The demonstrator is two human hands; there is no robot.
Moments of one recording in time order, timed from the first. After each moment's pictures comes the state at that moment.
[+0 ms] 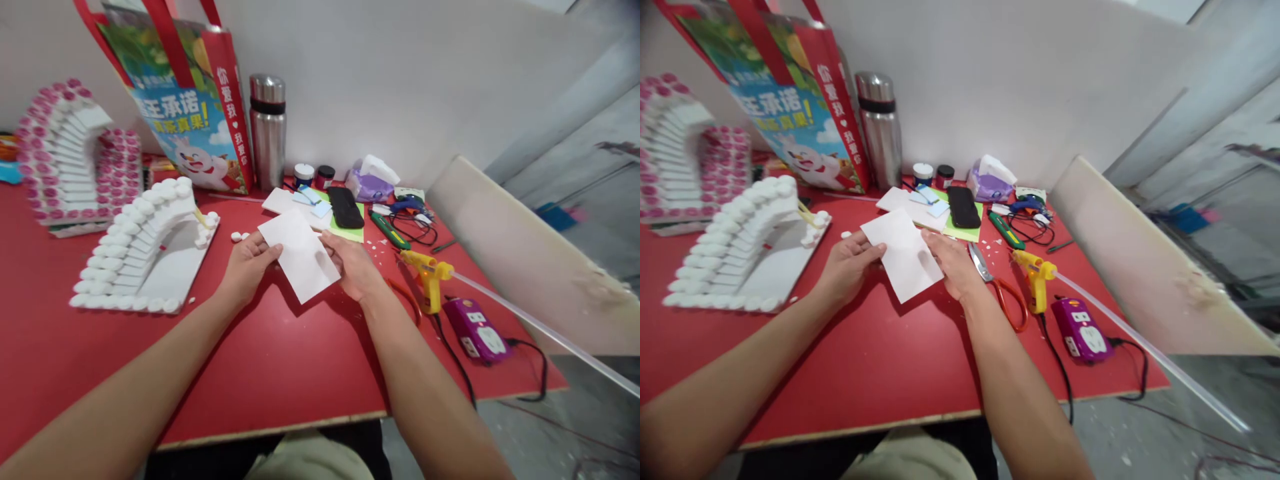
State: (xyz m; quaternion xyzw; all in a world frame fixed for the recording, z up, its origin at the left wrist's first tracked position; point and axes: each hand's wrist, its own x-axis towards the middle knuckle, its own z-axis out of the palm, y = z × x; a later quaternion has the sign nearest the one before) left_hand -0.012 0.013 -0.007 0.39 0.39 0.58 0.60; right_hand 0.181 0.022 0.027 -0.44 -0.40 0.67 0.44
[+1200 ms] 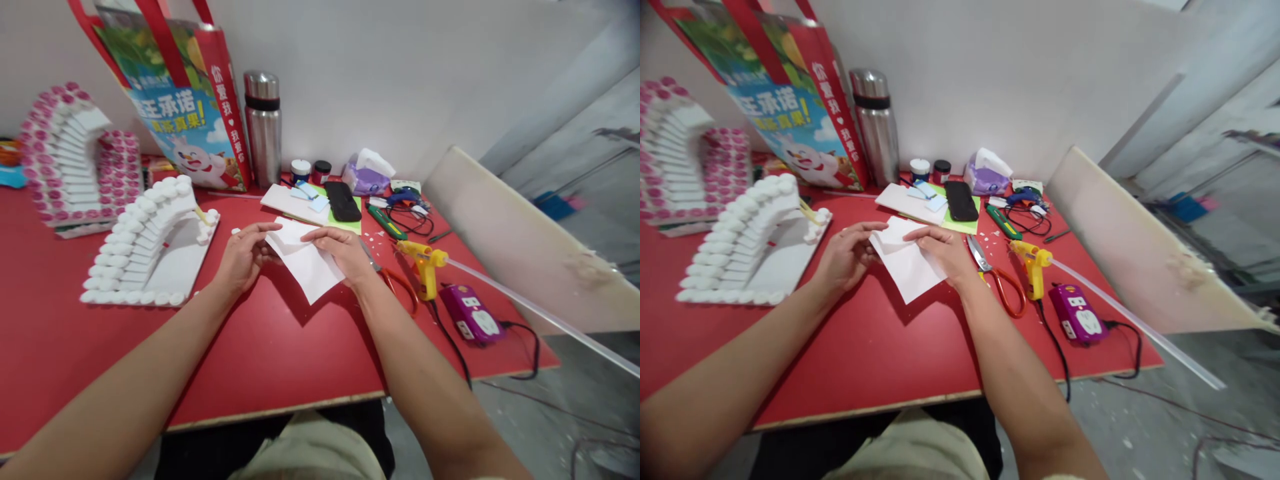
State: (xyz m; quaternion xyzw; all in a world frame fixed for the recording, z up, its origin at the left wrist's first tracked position) left_hand -0.023 0.022 -0.001 0.36 0.39 0.58 0.62; right_hand 0.180 0.023 0.022 -0.43 -0.50 0.61 0.45
